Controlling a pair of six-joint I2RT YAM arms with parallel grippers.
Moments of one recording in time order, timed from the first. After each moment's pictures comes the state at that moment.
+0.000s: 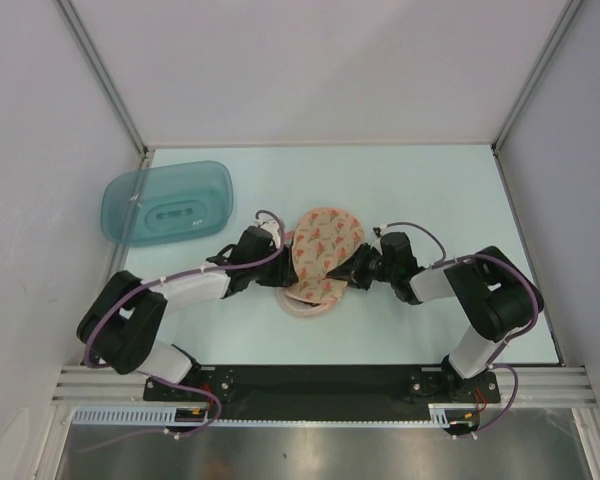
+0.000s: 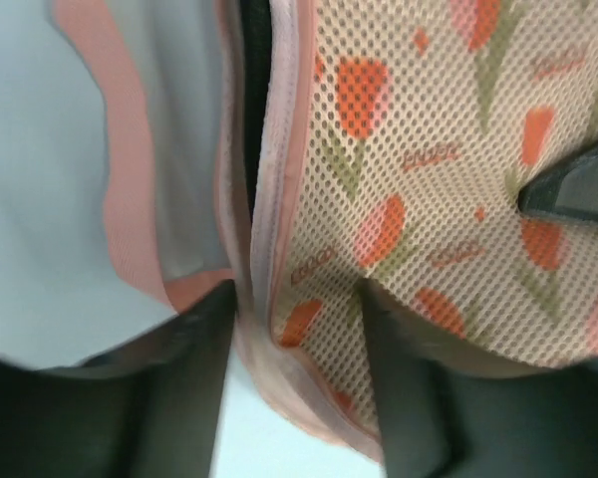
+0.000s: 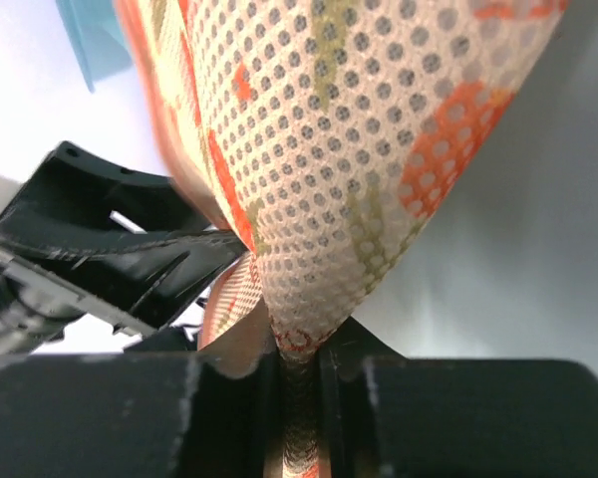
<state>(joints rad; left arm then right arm) -0.61 1.49 0.66 0.01 0.14 -0.48 0.47 1.68 0.53 0.59 -0.54 1.14</state>
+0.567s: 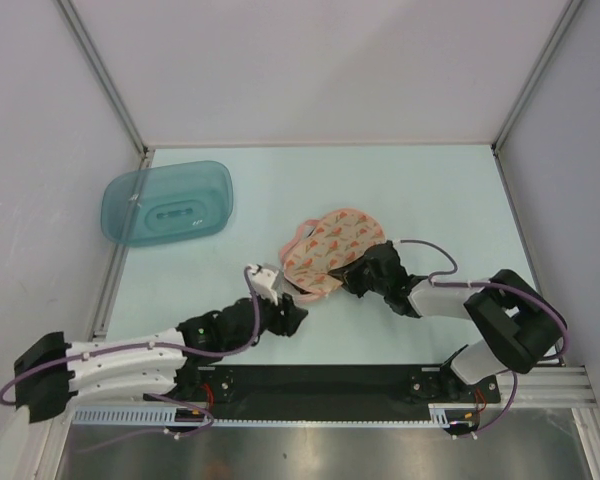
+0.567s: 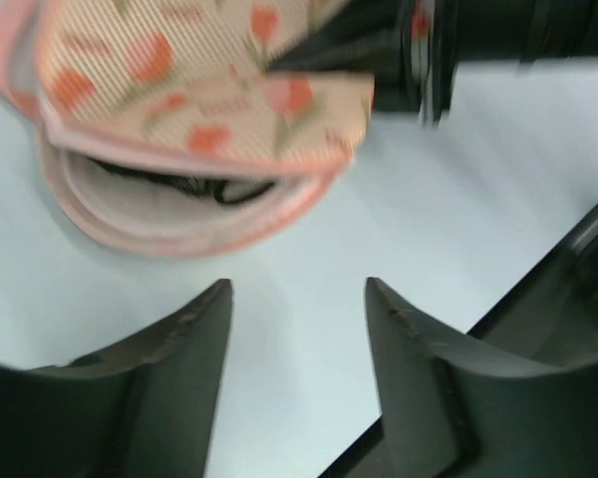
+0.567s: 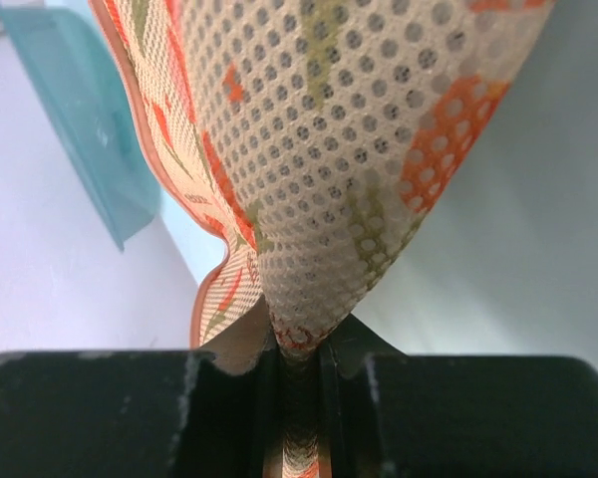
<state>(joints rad) -1.12 0.82 0.33 0.11 -0.35 -0.57 0.68 1.50 0.51 0.39 -0.03 1.52</state>
